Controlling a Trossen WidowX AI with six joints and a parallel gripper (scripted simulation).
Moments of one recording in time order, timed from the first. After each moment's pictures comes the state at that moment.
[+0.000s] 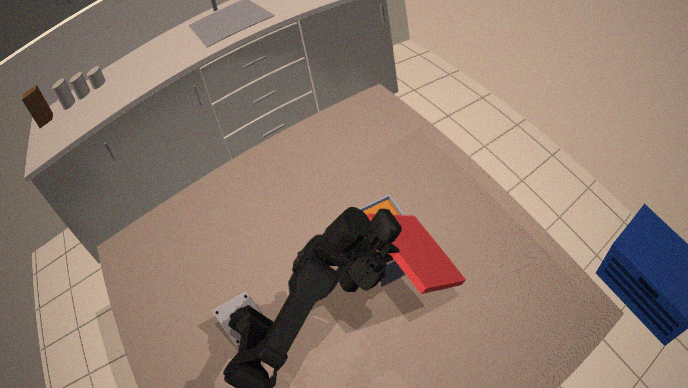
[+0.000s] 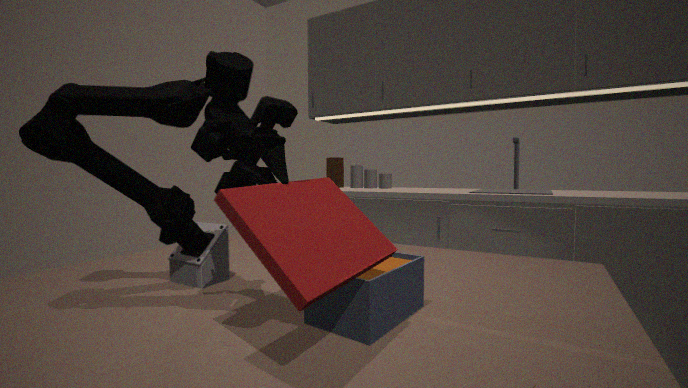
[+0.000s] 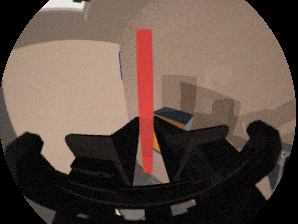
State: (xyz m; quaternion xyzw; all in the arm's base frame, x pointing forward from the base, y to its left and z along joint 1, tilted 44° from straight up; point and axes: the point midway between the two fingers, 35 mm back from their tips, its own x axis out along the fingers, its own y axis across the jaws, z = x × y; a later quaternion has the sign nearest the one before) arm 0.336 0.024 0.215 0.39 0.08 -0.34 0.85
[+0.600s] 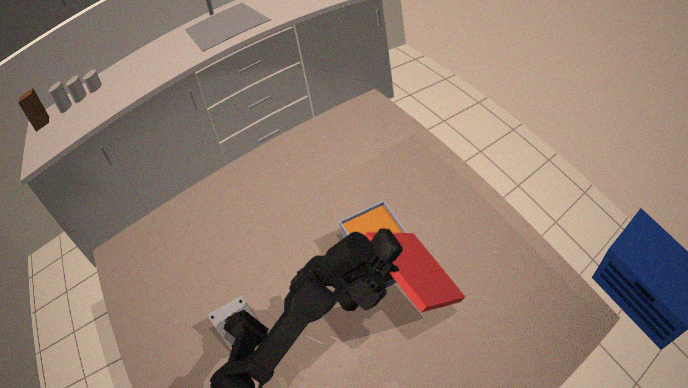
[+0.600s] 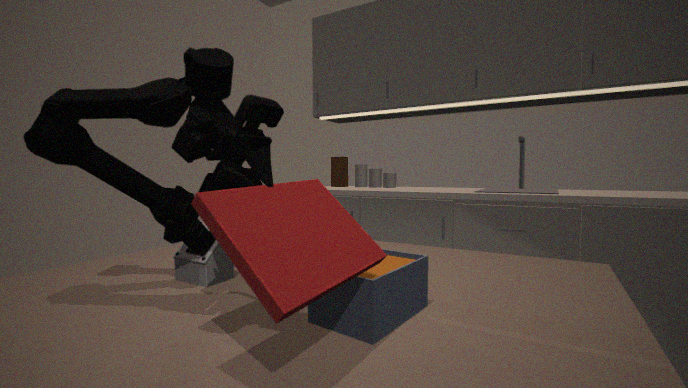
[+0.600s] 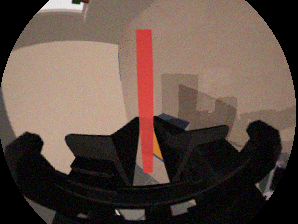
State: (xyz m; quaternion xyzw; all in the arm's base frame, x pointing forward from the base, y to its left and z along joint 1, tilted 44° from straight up) arm 0.326 -0.002 0.234 0.39 0.08 -0.34 0.85
